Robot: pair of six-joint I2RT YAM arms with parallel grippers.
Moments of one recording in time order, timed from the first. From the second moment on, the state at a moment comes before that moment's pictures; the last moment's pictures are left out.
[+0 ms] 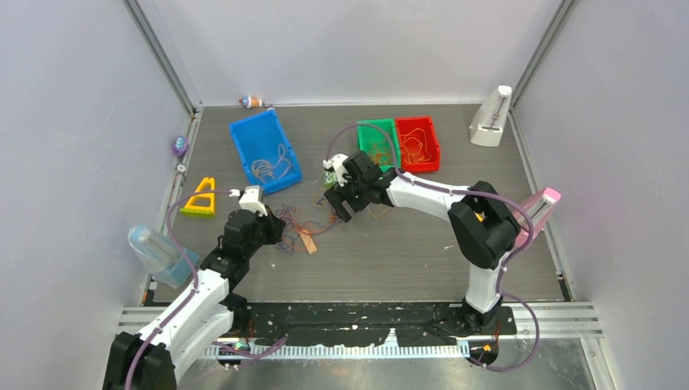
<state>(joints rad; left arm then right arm) -0.34 0.77 0.27 0.03 0.00 -0.42 0.75 1.84 1.26 -0.31 -0.08 -0.06</state>
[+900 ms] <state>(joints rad) -0.34 0.77 0.27 0.03 -0.01 -0.42 0.67 1.90 1.26 -0.30 -0.07 -0.04</state>
